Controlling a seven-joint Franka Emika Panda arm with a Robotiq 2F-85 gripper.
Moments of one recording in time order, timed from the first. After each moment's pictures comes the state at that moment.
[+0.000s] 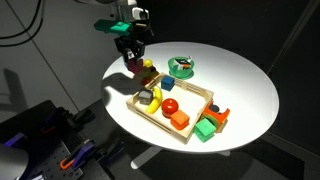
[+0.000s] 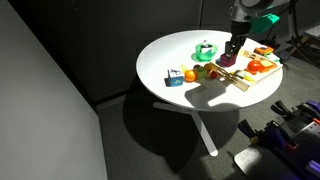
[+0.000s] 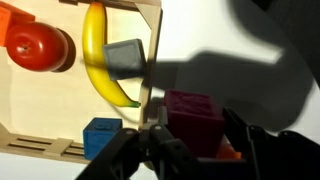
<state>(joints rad) -0.01 0.17 0.04 -2.27 -0.02 2.38 -0.17</state>
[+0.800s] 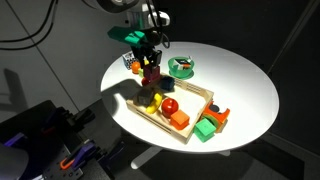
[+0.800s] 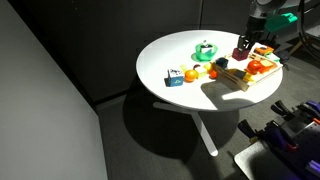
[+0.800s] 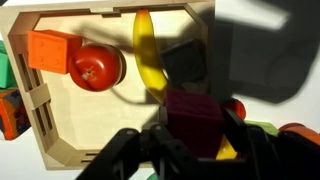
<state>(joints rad) -0.10 0.17 -0.05 -2.31 0.01 2.50 -0.17</state>
